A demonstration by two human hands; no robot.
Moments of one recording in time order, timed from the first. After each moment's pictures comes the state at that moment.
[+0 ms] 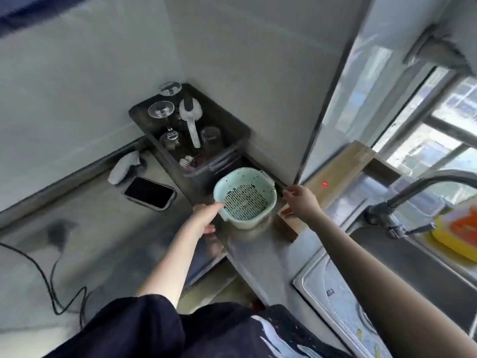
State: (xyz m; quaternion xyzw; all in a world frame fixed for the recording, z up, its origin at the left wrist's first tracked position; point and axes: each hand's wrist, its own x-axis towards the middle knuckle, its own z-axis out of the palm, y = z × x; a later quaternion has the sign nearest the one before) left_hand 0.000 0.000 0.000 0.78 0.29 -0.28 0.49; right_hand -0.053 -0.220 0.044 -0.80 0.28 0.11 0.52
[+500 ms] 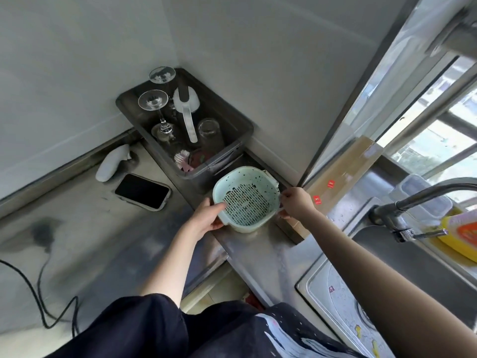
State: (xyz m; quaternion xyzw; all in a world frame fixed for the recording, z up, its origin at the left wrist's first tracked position) left_hand 0.017 0.003 -0.016 0.69 0.21 -0.34 0.61; right_hand -0.019 -0.212 0.018 -0.82 0.31 0.18 0.45
